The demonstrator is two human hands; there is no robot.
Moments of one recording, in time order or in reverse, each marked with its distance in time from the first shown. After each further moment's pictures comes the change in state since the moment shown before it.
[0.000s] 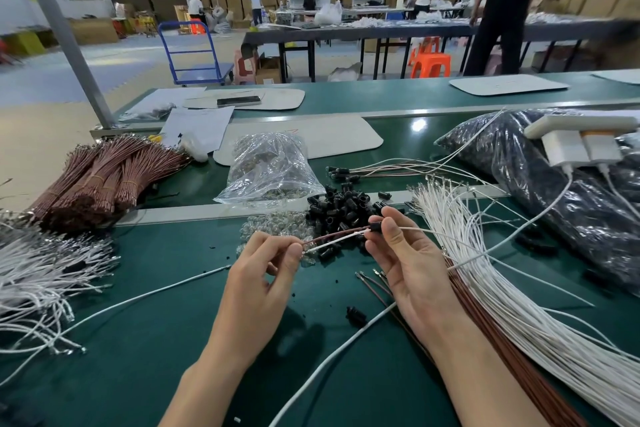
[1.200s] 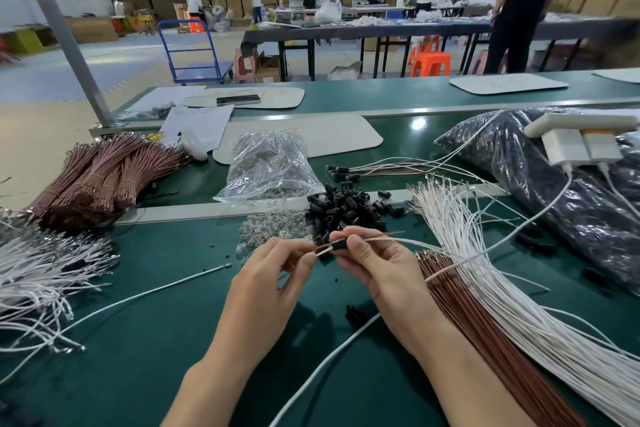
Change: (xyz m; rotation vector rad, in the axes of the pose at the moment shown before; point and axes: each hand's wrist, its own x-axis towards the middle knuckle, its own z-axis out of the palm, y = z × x) left_hand -0.003 0.003 0.002 0.145 -0.075 0.045; right_hand -0.008 0.019 0.014 -0.202 -0.179 0.033
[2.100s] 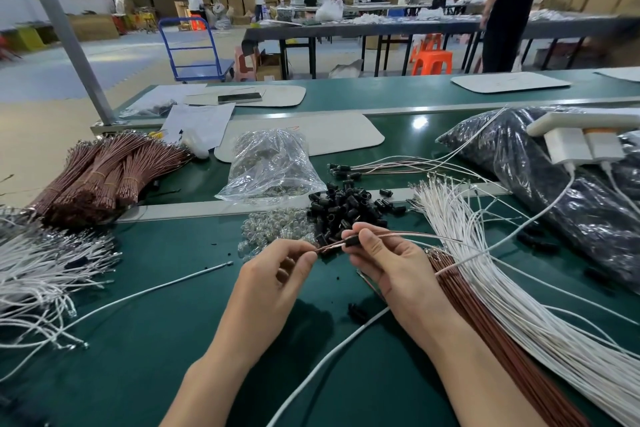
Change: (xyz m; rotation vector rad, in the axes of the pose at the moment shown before) left_hand 0.000 -0.009 0.004 -0.149 -0.019 -0.053; right_hand 0.003 -0.004 -0.012 0.022 0.049 0.049
